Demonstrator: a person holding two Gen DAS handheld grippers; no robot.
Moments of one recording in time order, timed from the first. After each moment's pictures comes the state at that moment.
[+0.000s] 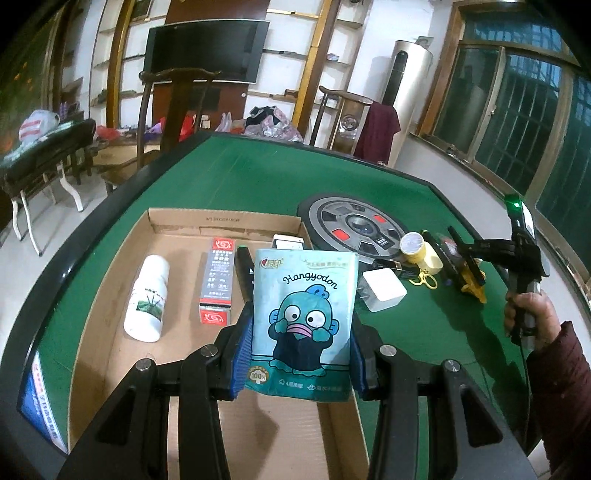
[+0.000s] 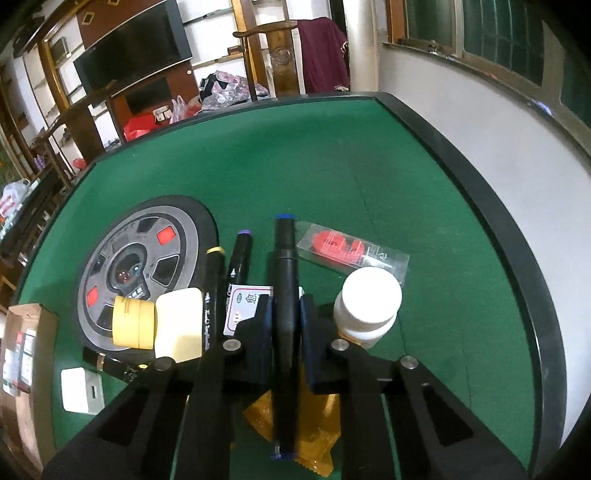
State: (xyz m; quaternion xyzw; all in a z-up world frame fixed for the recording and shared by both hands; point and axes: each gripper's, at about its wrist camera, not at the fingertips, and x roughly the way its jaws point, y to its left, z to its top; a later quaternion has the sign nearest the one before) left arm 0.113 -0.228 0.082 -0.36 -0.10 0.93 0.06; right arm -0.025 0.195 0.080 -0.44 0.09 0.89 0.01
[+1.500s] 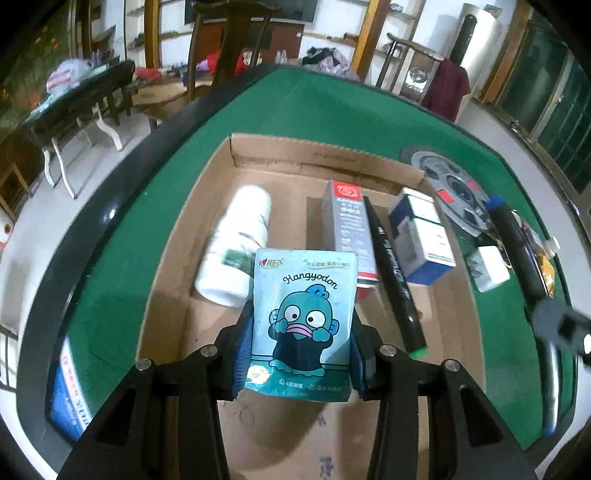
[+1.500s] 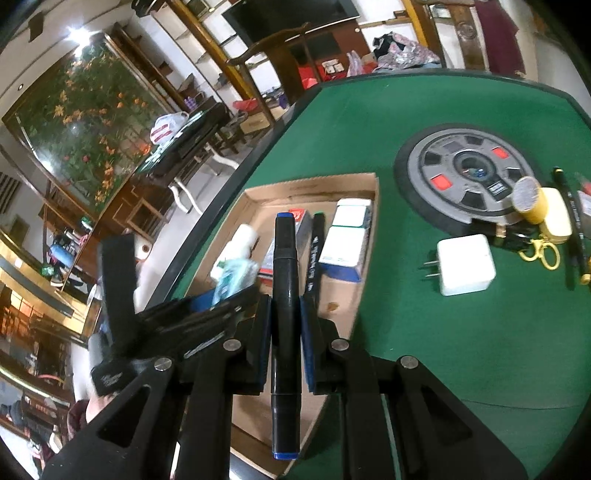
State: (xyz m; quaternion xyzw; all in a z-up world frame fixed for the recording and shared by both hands) left arm 0.066 -0.298 0.028 -0.49 -0.11 0.87 -0.03; right arm 0.090 -0.070 0.106 -0.47 0.11 0.83 -0.30
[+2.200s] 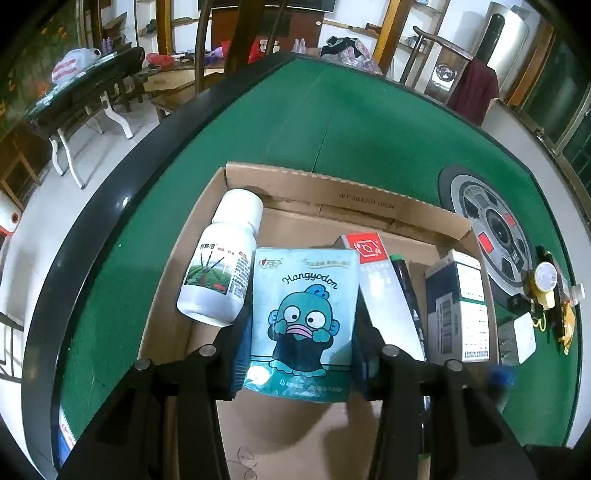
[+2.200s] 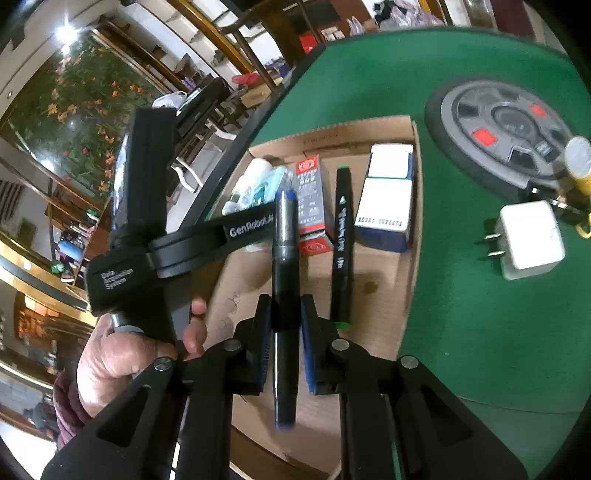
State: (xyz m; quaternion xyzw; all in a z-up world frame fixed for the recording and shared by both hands) left arm 0.005 -0.304 0.022 -0.50 -0.11 0.85 -0.06; right arm 0.066 -0.102 0.062 -0.52 0.13 0.79 -0.31
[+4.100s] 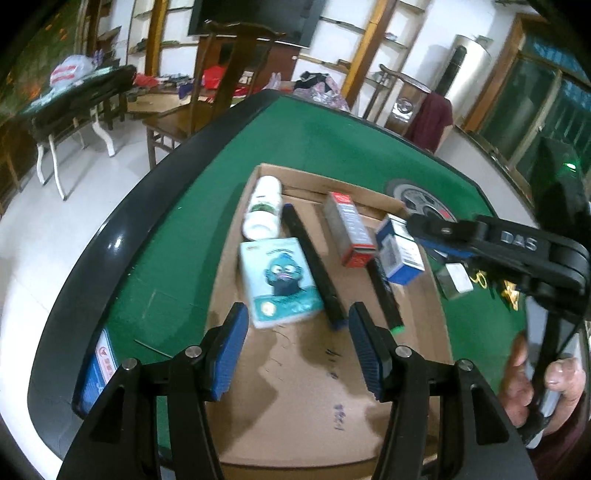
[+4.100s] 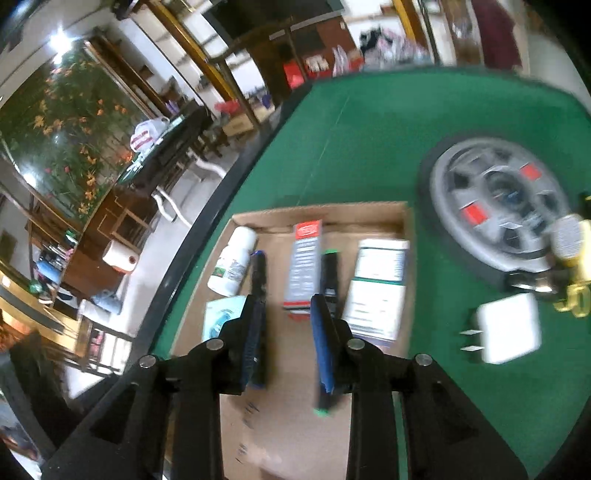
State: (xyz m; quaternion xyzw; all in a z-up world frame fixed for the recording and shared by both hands) left arm 0.112 -0.330 0.062 -0.43 -0.14 0.89 0.01; right arm 0.050 -0.080 0.105 -0.46 0.11 0.84 -0.26
